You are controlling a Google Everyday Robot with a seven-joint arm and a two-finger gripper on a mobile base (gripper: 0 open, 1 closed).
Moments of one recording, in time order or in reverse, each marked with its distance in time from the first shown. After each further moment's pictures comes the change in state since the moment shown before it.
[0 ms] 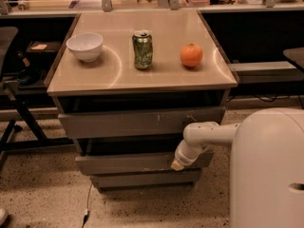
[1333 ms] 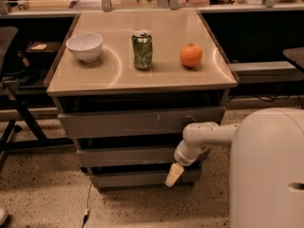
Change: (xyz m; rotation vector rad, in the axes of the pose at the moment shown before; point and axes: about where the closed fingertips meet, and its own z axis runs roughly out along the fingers) arm 0.000 0.000 0.000 0.000 0.000 0.000
